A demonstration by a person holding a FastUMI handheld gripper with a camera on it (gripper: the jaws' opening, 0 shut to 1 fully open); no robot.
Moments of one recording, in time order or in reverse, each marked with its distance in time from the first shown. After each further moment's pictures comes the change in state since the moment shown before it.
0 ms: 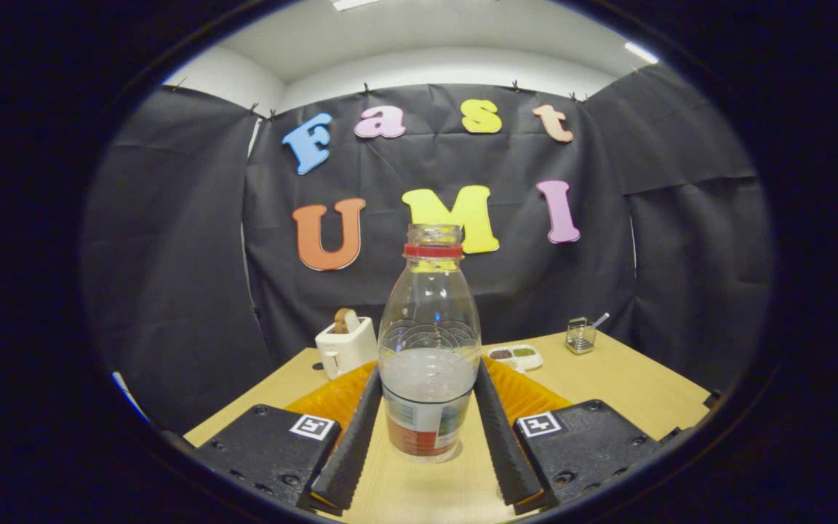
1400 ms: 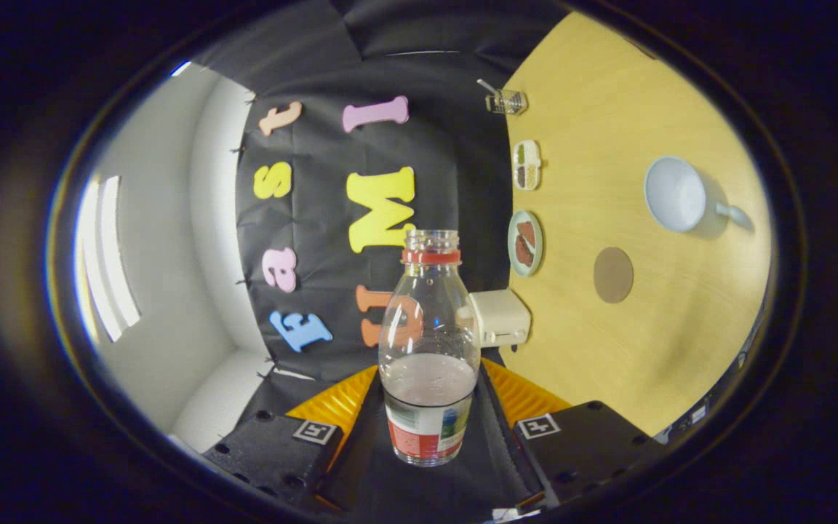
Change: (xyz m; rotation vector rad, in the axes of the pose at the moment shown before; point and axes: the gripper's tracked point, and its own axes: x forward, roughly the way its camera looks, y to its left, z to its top) arm -0.060 0.034 0.001 1.404 0.132 0.295
